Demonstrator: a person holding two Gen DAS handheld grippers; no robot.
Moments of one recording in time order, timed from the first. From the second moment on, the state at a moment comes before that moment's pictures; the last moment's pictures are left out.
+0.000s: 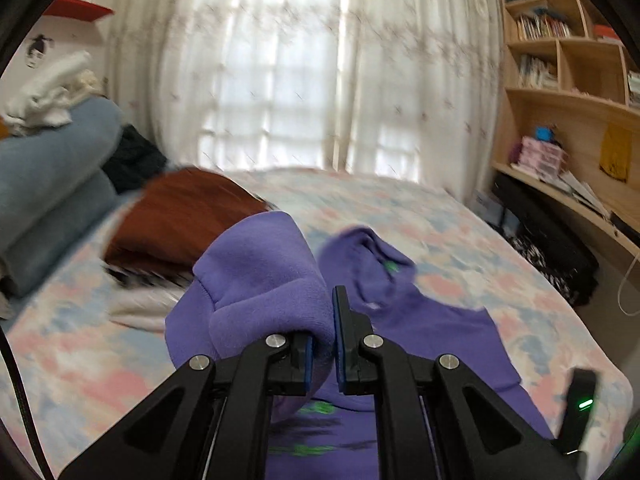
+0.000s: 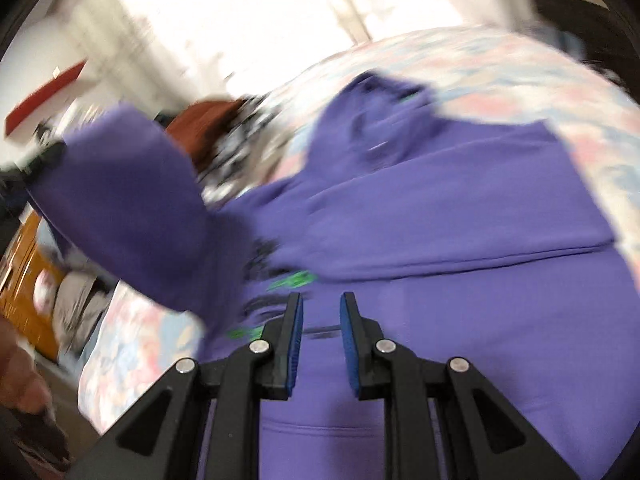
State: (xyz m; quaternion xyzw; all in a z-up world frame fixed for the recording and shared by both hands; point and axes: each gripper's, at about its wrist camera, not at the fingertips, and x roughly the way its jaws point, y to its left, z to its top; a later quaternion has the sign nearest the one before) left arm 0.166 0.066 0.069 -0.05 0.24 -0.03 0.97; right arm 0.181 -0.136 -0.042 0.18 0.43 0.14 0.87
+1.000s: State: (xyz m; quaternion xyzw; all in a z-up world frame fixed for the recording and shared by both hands) left arm 0.139 0.052 -0.031 -0.14 0.38 -0.10 0.91; right arm 0.167 -0.180 -0.050 0.18 0.43 0.14 0.87
